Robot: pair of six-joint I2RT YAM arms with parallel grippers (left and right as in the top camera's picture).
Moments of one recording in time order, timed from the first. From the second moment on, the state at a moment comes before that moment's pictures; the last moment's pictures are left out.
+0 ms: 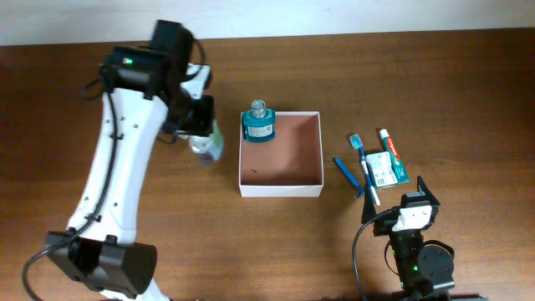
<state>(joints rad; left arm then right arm) -0.25 1.84 2.03 -1.54 0.10 -0.08 0.14 0.01 0.01 -0.06 0.08 -0.09</state>
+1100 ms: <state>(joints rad) -0.49 1.84 2.03 -1.39 0.04 -0.34 0.14 0.01 0.01 -0.07 0.08 -0.09</state>
